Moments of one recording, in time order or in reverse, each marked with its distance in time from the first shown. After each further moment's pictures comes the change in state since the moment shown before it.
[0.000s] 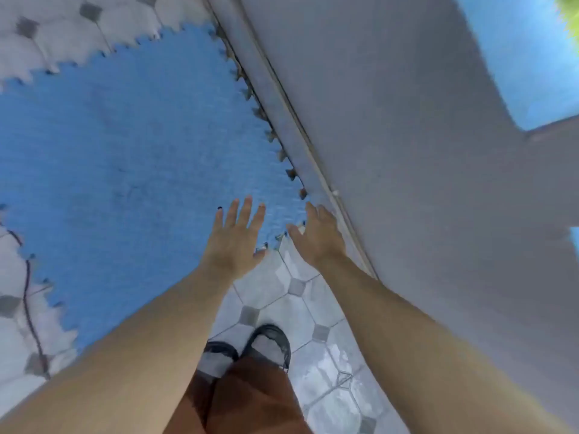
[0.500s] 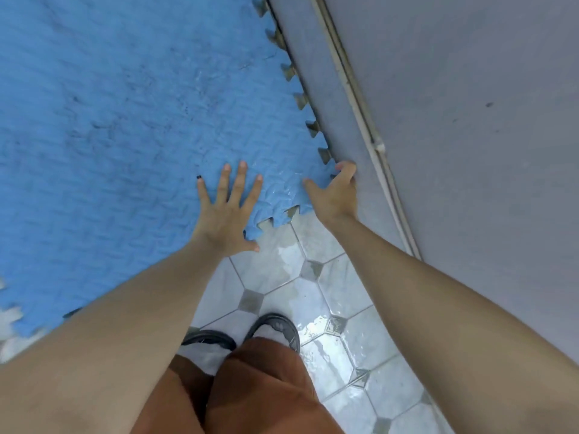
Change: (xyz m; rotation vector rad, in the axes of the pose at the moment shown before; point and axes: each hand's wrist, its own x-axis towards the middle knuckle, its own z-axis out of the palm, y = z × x) left_hand 0.038 -0.036 0.120 0.109 0.041 -0.019; right_hand 0.076 0.028 0.079 0.555 0.274 0.181
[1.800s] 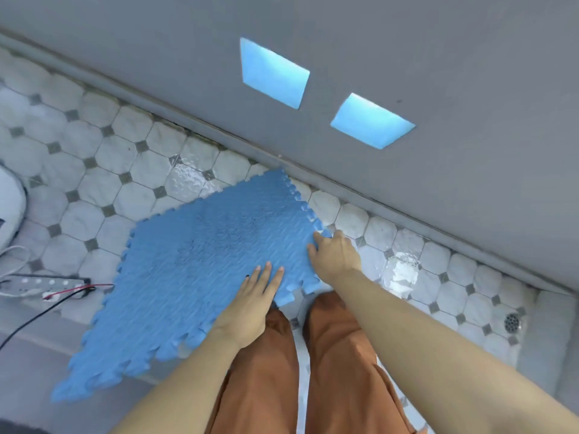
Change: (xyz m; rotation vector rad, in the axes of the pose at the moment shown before) left_hand -0.368 -0.038 -0.379 -0.036 -0.447 0.656; right_hand -0.440 -0.201 -0.209 -0.314 -0.137 0.376
